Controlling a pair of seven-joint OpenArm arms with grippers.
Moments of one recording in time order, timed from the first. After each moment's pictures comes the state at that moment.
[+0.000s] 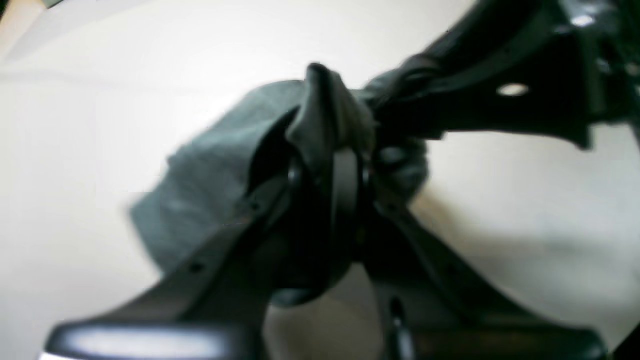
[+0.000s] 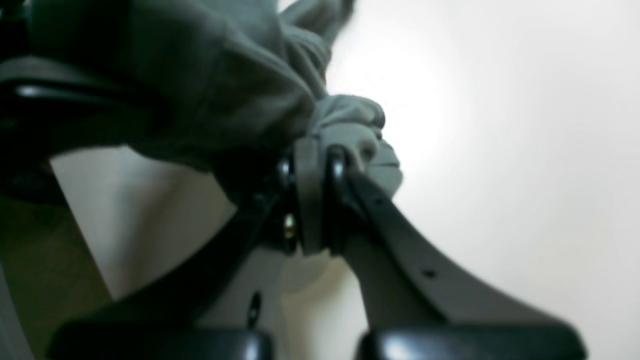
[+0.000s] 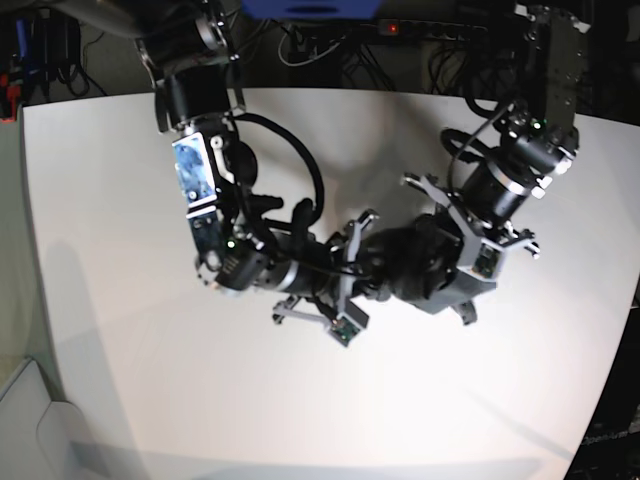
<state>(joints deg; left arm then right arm) 10.5 -18.7 2.8 115.6 -18.4 -15.9 34.2 14.9 -5.8 -14.3 91.2 16.7 34.6 -58.9</state>
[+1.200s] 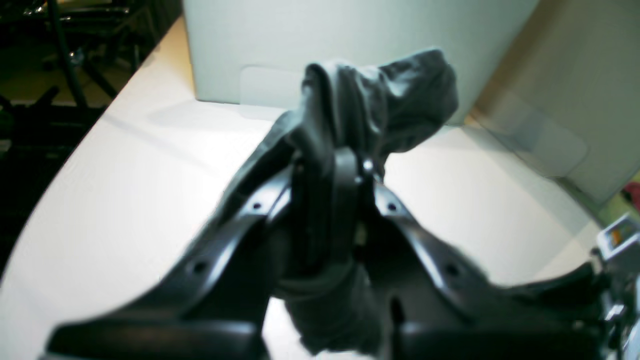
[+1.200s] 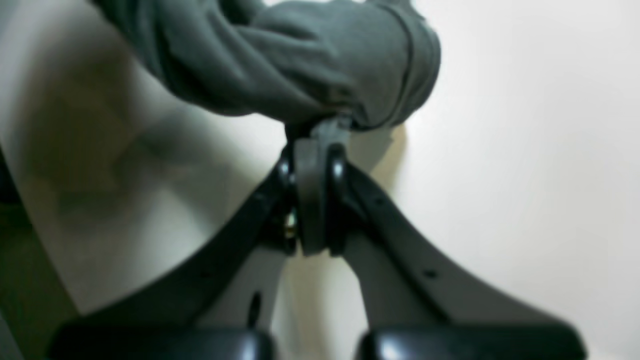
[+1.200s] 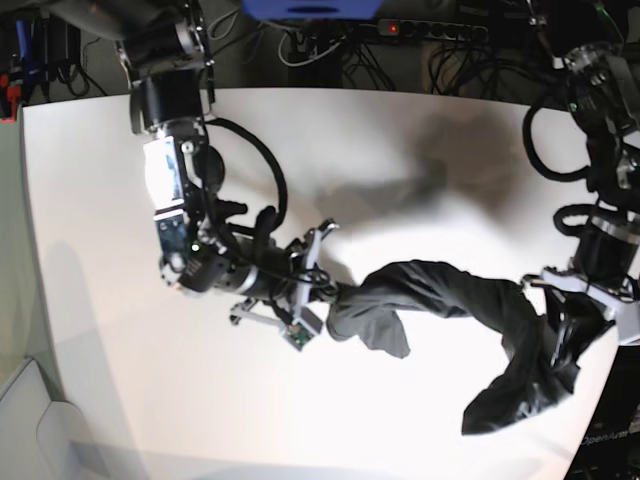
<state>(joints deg) 0.7 -19.1 -21.2 115.9 -40.6 -15.7 35.1 14.9 -0.9 -10.0 91.1 17.0 34.6 -58.9</state>
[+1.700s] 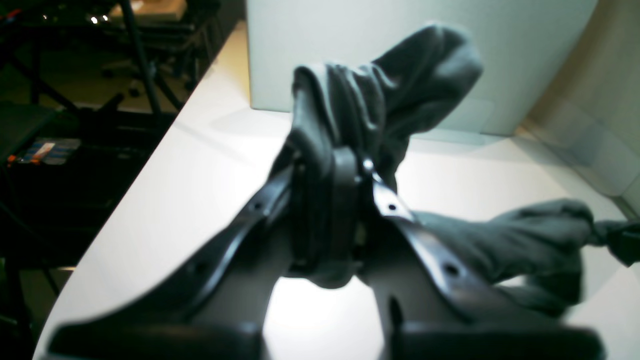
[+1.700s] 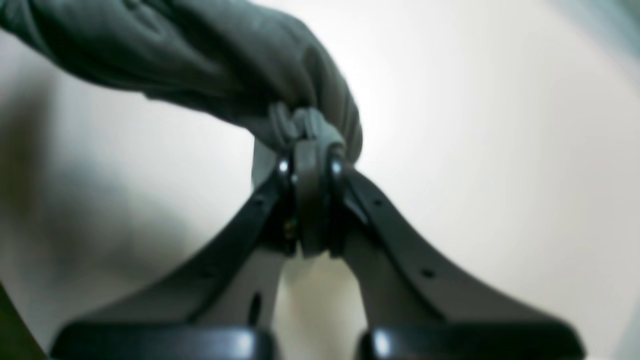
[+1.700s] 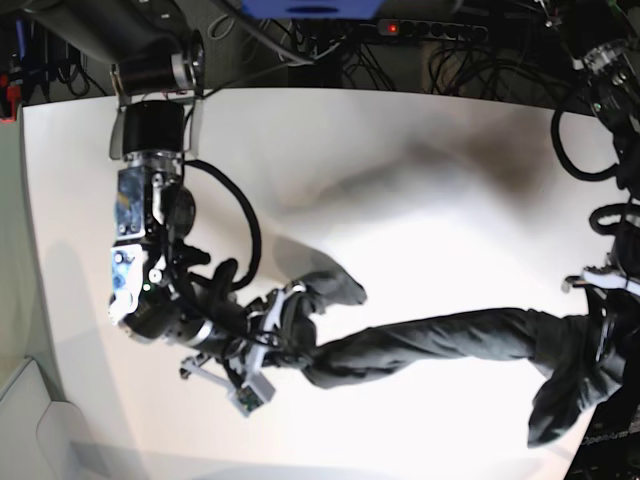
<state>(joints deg) 2.0 -20.8 -28.7 114.0 -41.6 -16.1 34.2 22.3 -1.0 -1.6 96.4 17.6 34.6 -64.7</state>
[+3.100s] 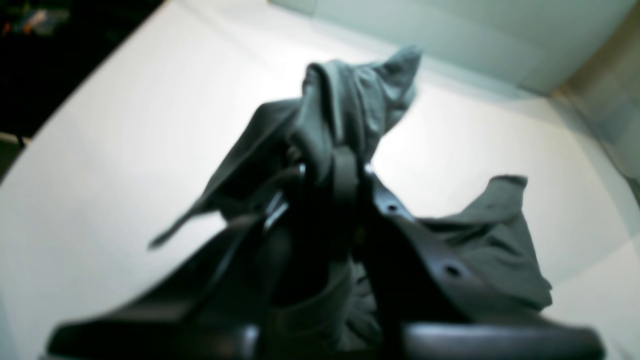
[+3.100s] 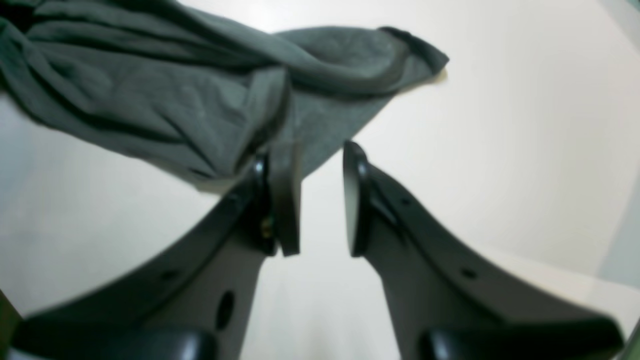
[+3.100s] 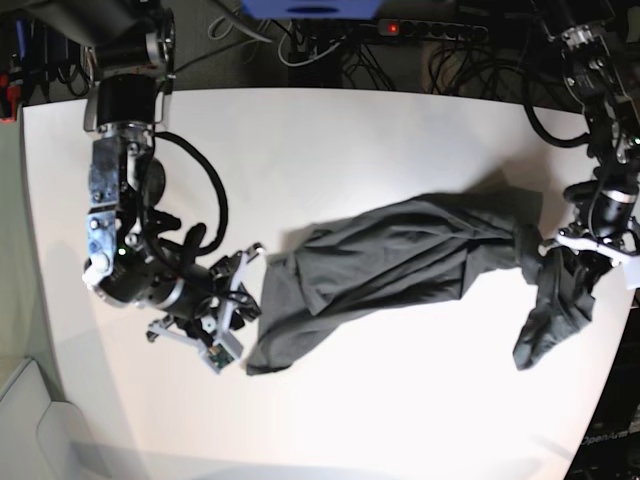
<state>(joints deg) 7.8 -15.7 -28.7 105.4 -40.4 -15.5 34.2 15.3 5.4 -1.7 100.2 17.0 34.6 -66.2</state>
